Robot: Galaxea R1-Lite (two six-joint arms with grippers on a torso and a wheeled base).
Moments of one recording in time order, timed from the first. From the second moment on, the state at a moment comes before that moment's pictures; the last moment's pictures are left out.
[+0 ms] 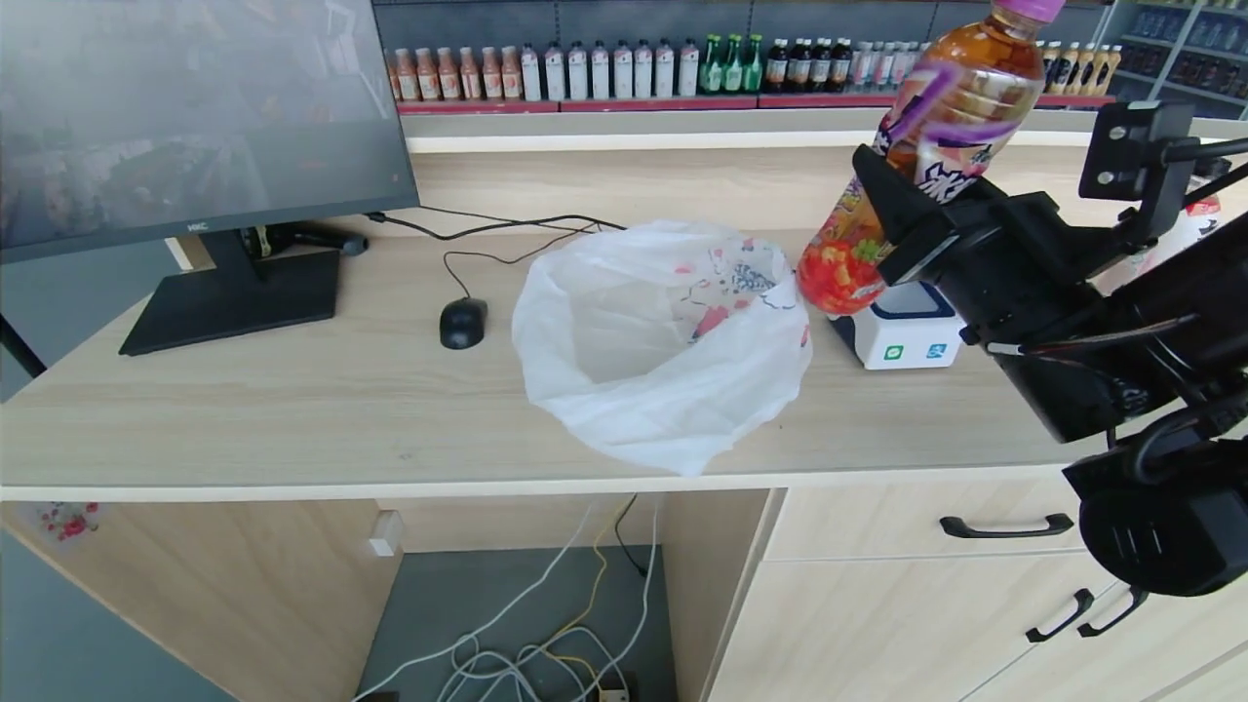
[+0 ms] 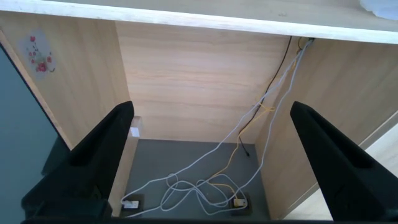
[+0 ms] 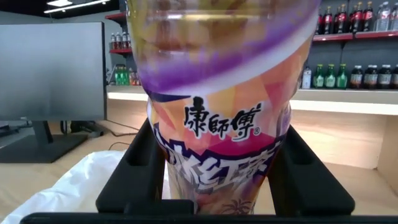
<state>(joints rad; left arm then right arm) 0.00 0.00 0.00 0.00 0.00 -0.01 0.42 1.77 -0.82 -1.57 0.03 -0.03</state>
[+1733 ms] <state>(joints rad) 0.00 0.00 0.00 0.00 0.00 -0.01 0.60 2.06 -1.75 -0.70 -0.01 -0.14</state>
